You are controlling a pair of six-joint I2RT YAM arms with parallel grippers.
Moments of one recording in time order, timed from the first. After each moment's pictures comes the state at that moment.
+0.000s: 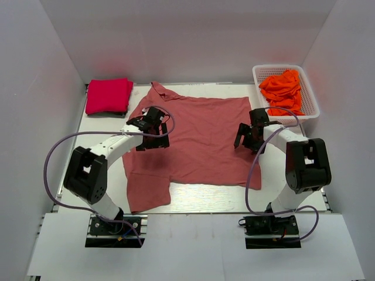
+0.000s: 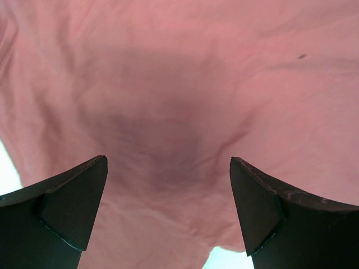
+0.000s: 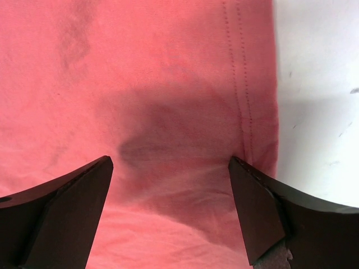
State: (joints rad) left arm -0.49 1.63 1.16 -0.67 -0.25 -0.56; right arm 0.18 1.67 0.98 -0.47 -0.01 0.45
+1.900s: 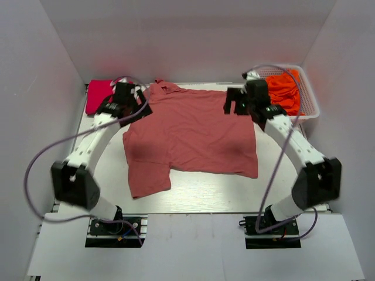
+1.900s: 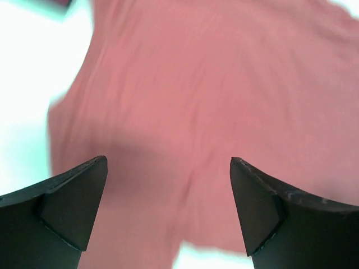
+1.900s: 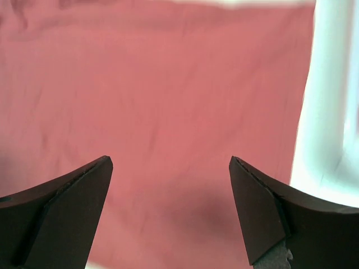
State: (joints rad) left arm -0.26 1.65 1.49 -0.63 -0.19 -0.54; right arm 0.33 1.63 1.45 -0.40 0.03 0.19
